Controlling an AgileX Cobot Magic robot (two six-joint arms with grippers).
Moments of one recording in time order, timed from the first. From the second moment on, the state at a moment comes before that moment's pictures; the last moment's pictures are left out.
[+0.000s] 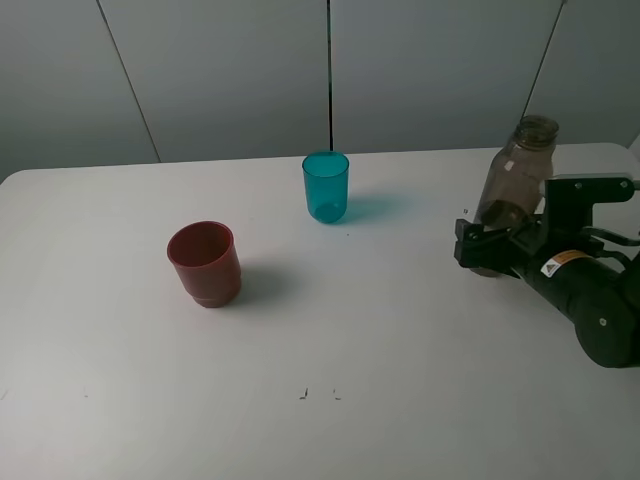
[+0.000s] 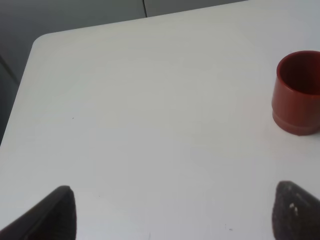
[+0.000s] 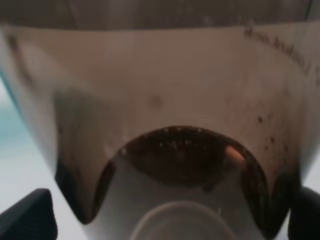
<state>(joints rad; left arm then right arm) 0.05 0.00 -0.52 -0.03 1.09 0.14 0.31 2.03 -0.31 0.24 -1.20 0.08</state>
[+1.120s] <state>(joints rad) 0.05 0.00 -0.52 -0.03 1.09 0.14 0.31 2.04 -0.37 0.25 -1.21 0.09</state>
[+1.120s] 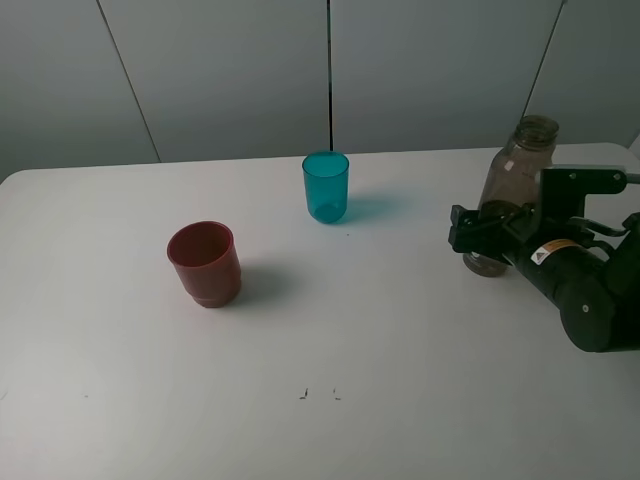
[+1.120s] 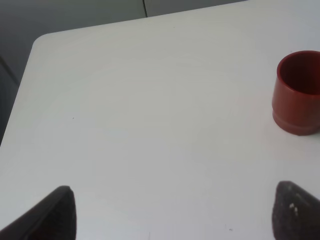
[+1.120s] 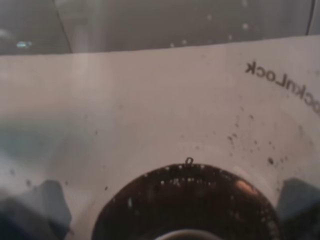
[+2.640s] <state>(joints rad) 0.05 0.00 -0.52 -0.03 1.09 0.14 0.31 1.86 -0.37 0.20 -1.13 0.04</state>
